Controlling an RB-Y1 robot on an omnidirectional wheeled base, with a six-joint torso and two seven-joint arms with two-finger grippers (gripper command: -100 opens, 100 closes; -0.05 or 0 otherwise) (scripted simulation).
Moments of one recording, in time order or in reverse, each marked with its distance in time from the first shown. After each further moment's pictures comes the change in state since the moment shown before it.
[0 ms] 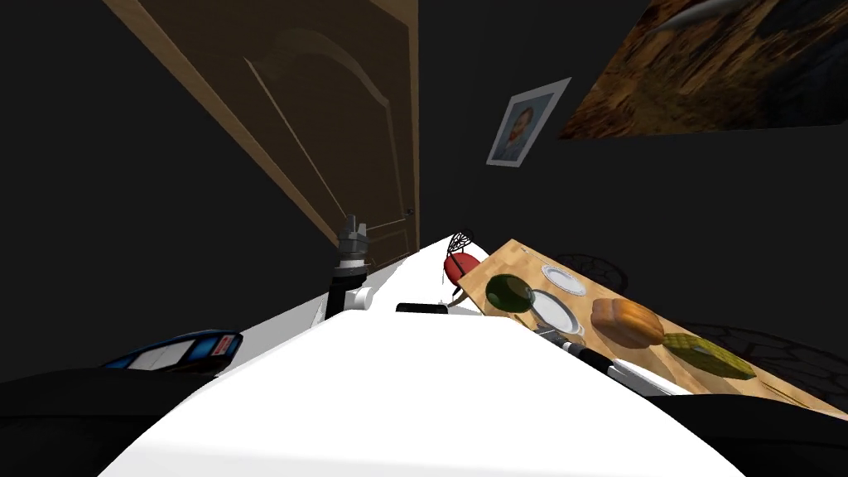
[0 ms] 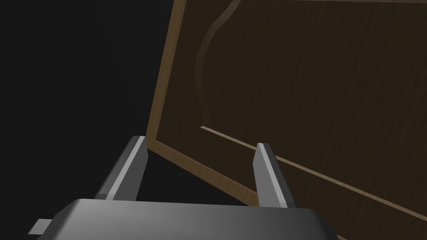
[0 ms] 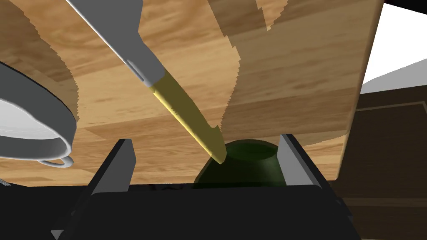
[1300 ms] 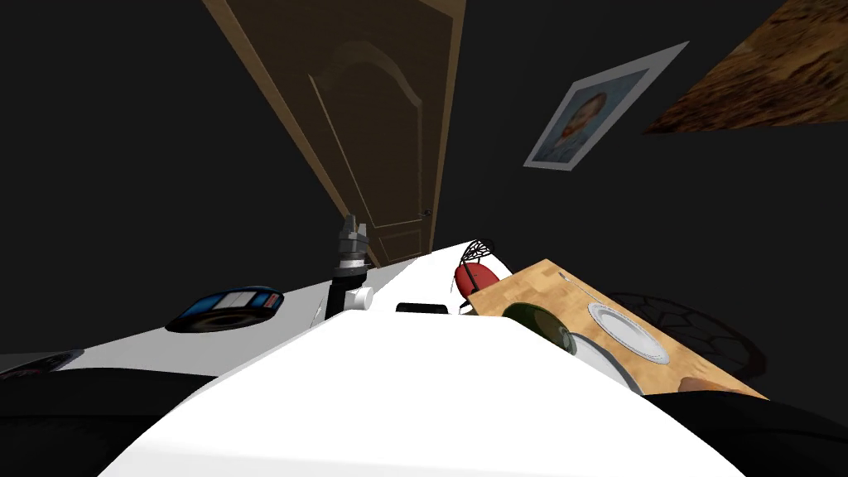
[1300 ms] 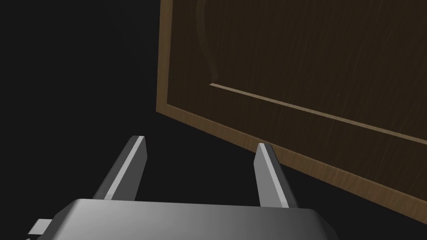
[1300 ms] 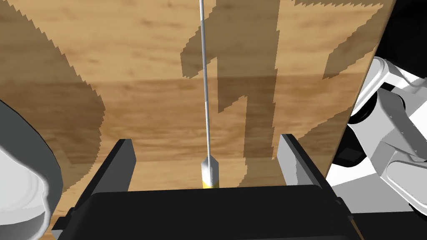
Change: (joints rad) left arm 0.000 0.000 0.000 0.000 0.000 0.000 0.000; right arm 0.107 -0.017 0.176 0.274 0.179 -0.153 0.036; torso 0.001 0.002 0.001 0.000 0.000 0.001
